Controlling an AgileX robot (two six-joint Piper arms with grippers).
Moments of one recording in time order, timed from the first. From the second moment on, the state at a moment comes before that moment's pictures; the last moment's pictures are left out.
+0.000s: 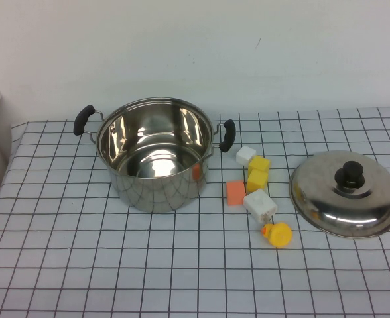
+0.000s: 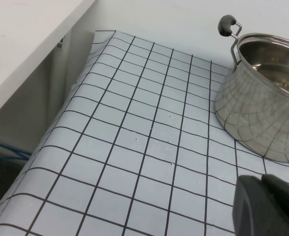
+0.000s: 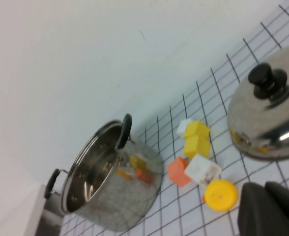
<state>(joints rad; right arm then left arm) -0.13 -0.01 0.03 0.90 0.43 -0.06 0.11 -0.02 0.01 -0.09 0.37 -0.23</state>
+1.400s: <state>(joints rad) -0.10 0.83 -0.16 -0.02 -0.65 0.25 0.11 -0.02 0.01 -0.09 0.37 -0.23</state>
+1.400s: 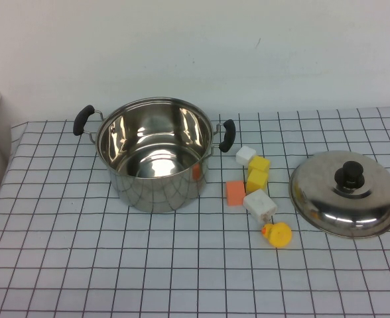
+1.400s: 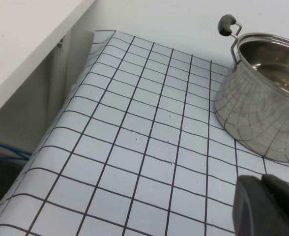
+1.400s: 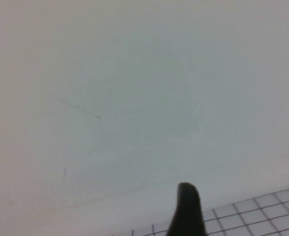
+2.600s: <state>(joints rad) 0.16 2.32 -1.06 0.04 -0.84 -0.01 0.11 -0.02 0.01 -0.09 0.37 -0.23</state>
